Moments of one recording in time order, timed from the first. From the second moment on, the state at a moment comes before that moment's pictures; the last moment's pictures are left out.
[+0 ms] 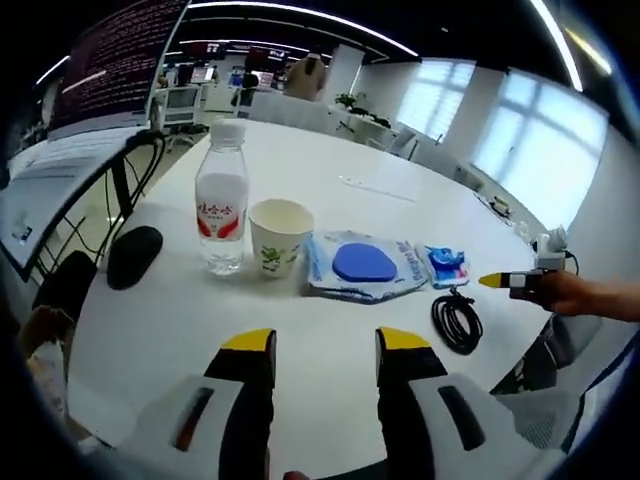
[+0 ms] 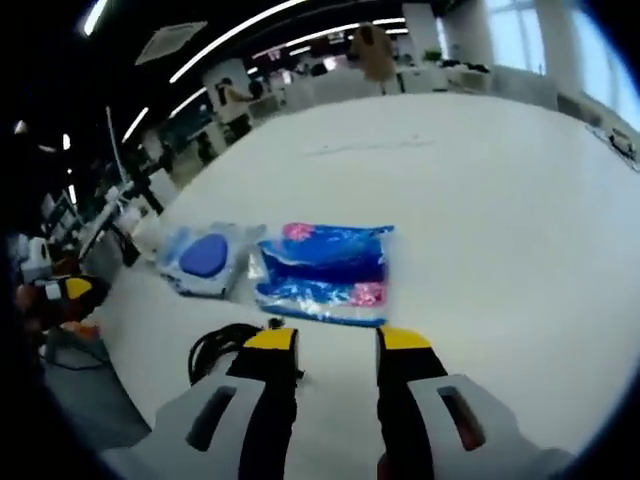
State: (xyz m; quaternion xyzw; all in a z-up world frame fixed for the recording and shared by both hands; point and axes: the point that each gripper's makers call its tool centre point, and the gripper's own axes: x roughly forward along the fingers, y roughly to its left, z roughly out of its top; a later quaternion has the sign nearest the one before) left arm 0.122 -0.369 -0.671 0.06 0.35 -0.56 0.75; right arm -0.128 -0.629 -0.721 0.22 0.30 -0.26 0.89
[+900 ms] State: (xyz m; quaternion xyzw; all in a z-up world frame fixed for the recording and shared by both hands) left arm 0.133 -0.367 -0.655 0.06 0.33 -0.59 0.73; right arm -0.128 -0.548 -0.692 0.20 0.30 -0.21 0.91
